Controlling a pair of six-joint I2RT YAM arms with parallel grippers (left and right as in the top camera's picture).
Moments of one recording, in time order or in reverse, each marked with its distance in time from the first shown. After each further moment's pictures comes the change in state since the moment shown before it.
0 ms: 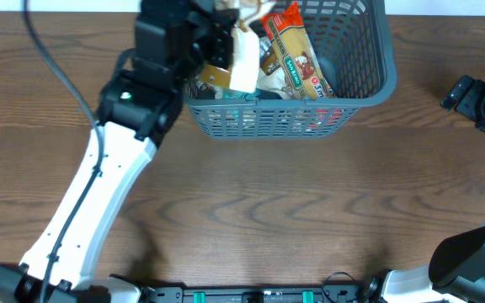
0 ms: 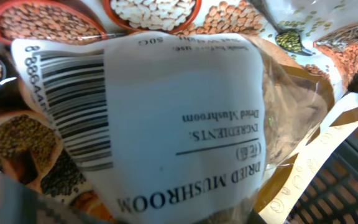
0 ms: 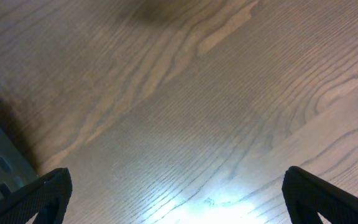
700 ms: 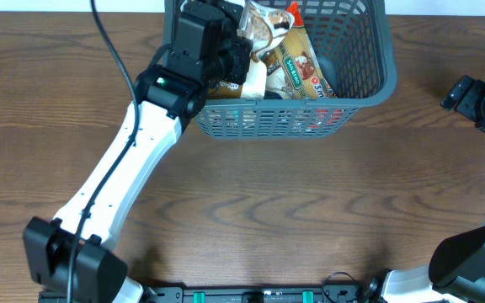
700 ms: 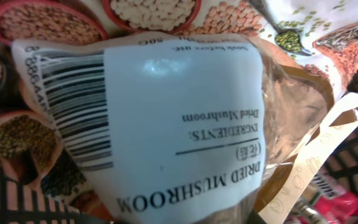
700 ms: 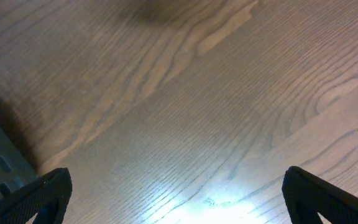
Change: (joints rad) left arm -0.032 0.150 0.000 -0.117 0.000 0.000; right arm 0.000 0.000 0.000 0.000 0.000 0.000
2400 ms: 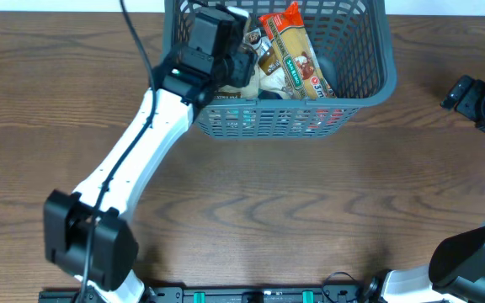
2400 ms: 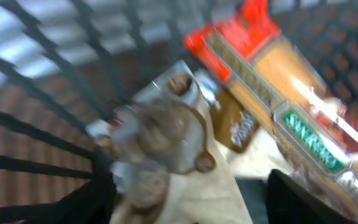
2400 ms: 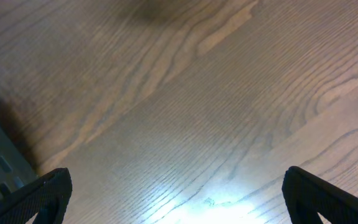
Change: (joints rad) left arm 0.011 0.076 0.032 -0.033 -0.106 0.059; right arm 0.000 0.000 0.000 0.000 0.000 0.000
